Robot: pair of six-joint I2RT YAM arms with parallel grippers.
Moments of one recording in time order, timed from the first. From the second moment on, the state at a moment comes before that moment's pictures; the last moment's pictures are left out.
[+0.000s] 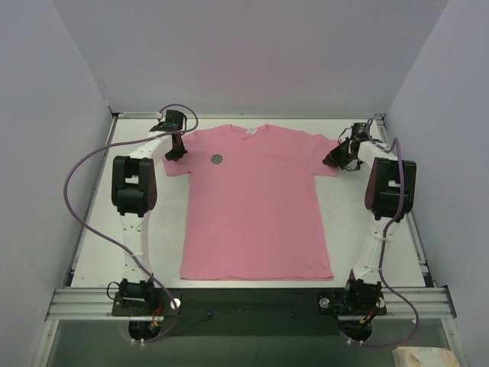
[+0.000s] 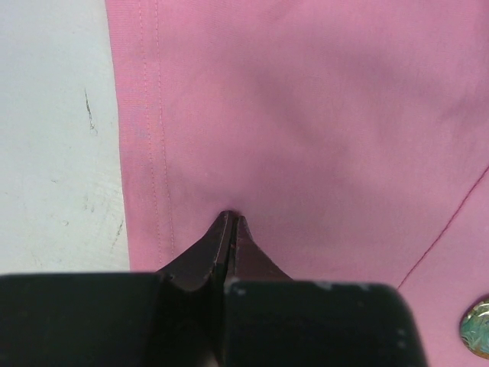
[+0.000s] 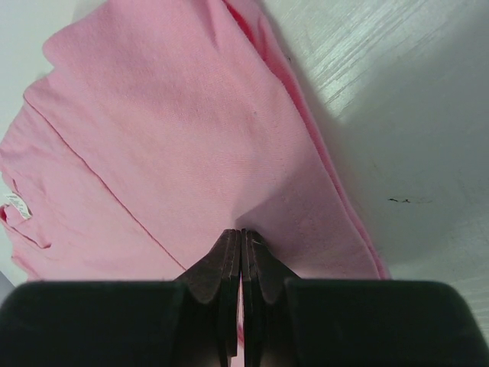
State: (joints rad) left arm -0.14 2.31 1.86 -0.59 -0.31 -0.43; right arm -0.12 2.20 1.55 -0.37 -0.22 0.82
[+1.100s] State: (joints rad) left arm -0.27 1.68 1.40 -0.32 -0.24 -0.37; right arm 0.04 1.43 1.17 -0.28 -0.10 0.65
